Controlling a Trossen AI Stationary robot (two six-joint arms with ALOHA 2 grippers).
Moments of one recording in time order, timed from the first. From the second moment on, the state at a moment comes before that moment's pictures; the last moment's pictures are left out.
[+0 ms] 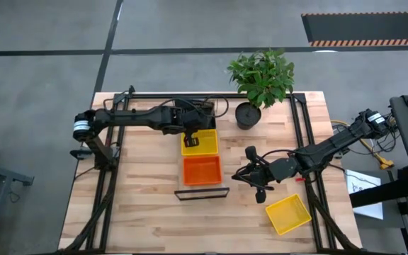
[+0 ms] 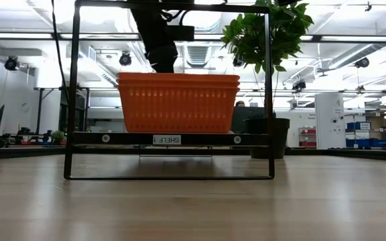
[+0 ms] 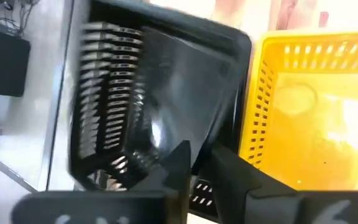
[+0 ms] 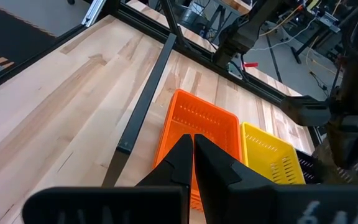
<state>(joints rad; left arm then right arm) 0.14 1.69 1.48 -0.84 -0.47 0.14 0.43 1.22 0.83 -0.03 0.31 -0.31</state>
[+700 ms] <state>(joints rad) 0.14 1.69 1.48 -0.71 -0.41 0.01 0.43 1.22 0.83 -0.04 0.31 -0.31</state>
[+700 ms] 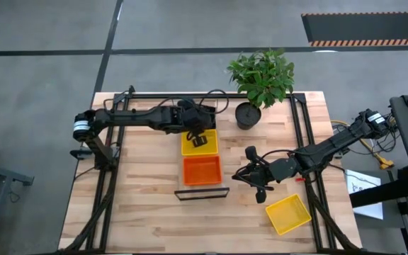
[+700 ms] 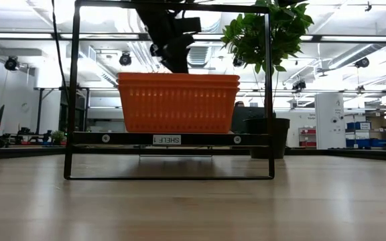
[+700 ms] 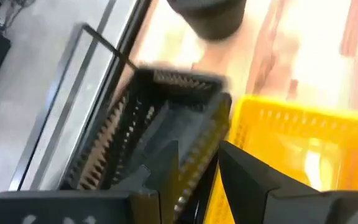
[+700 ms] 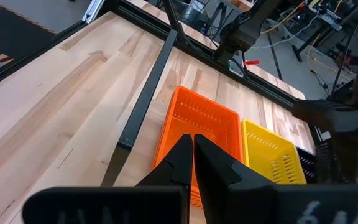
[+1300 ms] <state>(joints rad) 0.08 1.61 1.47 -0.70 -0.24 0.01 0.43 1.22 0.83 -0.06 0.31 -0.29</state>
